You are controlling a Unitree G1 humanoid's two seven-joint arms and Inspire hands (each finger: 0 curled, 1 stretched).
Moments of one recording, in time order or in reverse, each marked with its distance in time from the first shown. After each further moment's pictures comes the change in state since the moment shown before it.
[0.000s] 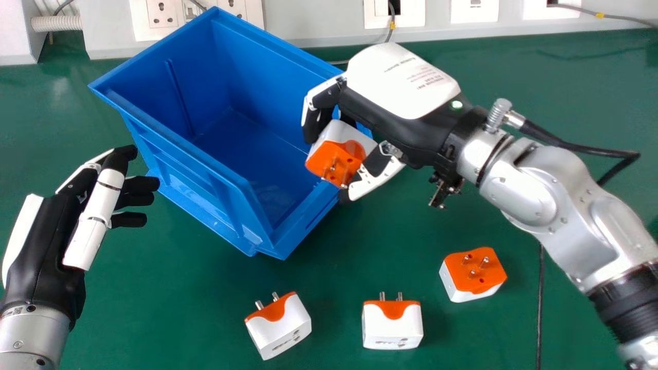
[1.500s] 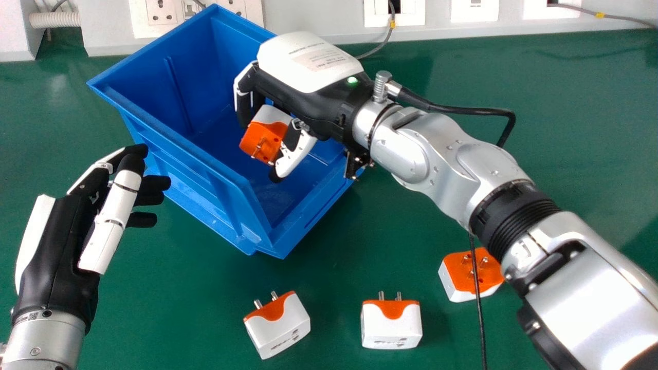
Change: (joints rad) left arm 0.048 -0.053 -0.050 -0.122 0.061 0.045 0.049; right arm -0.440 0.328 0.173 0.732 -0.112 0.055 -0.237
